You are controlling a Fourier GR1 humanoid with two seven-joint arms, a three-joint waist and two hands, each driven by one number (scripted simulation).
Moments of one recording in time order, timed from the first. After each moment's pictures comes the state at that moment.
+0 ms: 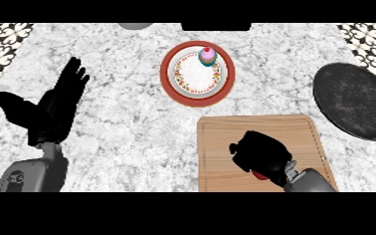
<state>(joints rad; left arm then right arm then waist) -0.18 0.16 0.10 -1.59 0.10 0.06 0.25 -0.18 -0.32 0.51 -1.48 1.40 0.37 -0.50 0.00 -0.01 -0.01</state>
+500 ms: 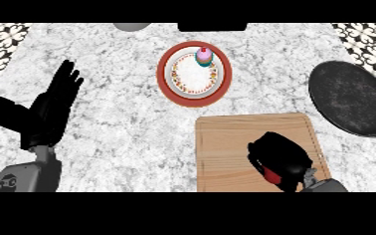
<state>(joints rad) -0.15 0.18 0.12 -1.60 0.11 0.05 0.24 -0.06 -0.31 0.35 -1.52 1.33 0.37 -0.45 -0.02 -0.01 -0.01</state>
